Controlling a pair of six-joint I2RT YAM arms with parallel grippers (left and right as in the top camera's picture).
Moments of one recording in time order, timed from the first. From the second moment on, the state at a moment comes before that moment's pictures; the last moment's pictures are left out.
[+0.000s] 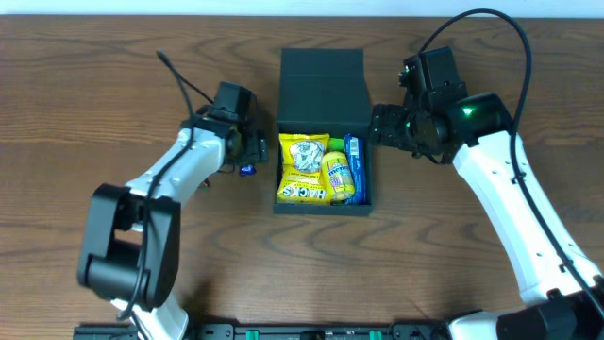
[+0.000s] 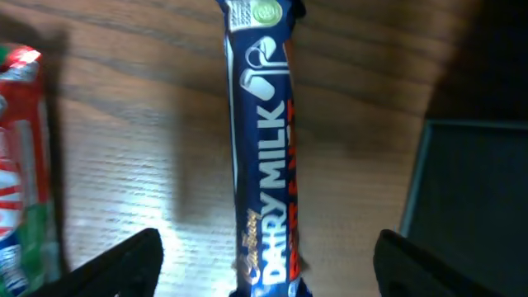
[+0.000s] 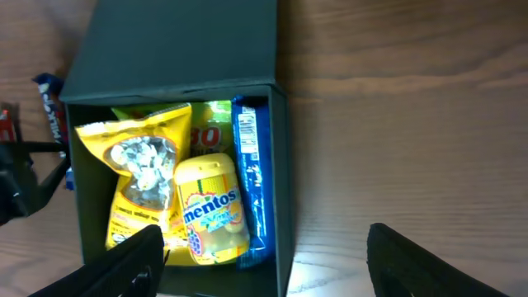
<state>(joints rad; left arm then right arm) -0.29 1.85 1.16 -0.56 -0.01 -0.39 0.30 1.57 1.46 -1.03 -0.05 0.44</state>
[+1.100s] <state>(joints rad) -0.47 1.75 1.36 -0.72 -0.11 -0.43 -0.11 1.39 1.46 -1.20 0.02 0.38</state>
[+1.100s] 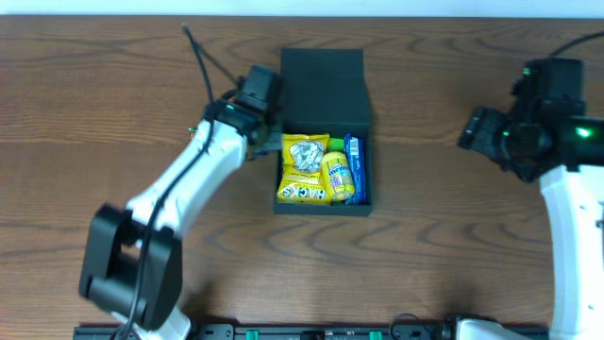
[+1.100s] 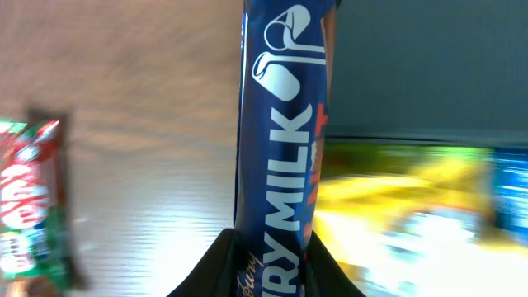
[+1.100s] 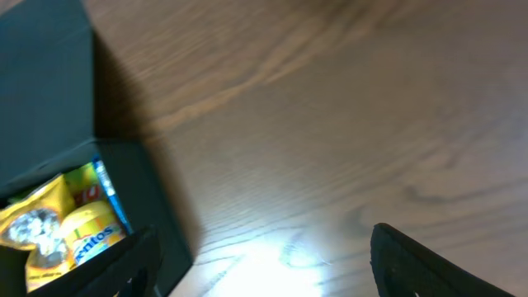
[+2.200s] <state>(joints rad) -0.57 1.57 1.39 -0.96 -0.32 -0.67 -0.17 1.39 1.46 -1.25 0.02 0.37</state>
